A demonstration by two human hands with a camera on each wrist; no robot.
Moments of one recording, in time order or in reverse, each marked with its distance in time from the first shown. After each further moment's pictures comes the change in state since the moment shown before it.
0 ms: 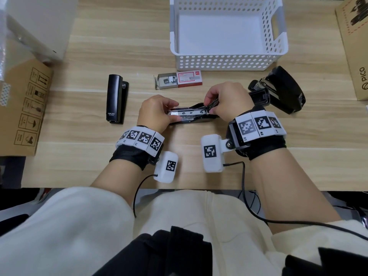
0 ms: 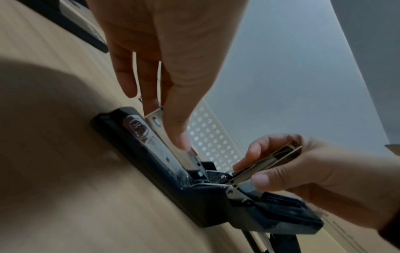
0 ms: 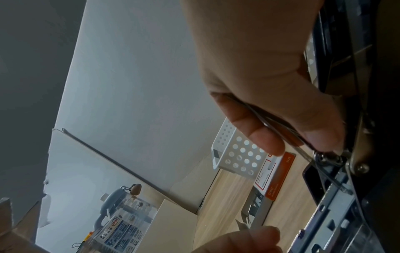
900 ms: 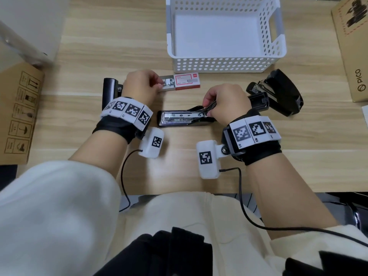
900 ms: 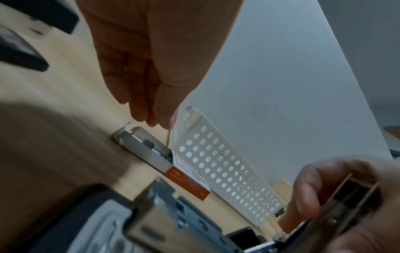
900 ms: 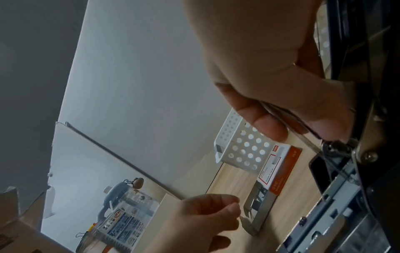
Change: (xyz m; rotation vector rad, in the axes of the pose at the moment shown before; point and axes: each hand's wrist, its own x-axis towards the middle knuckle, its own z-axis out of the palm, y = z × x) left_hand 0.057 0.008 -0.036 0.130 0.077 0.018; right_hand 0.002 -0.008 0.000 0.004 0.057 0.075
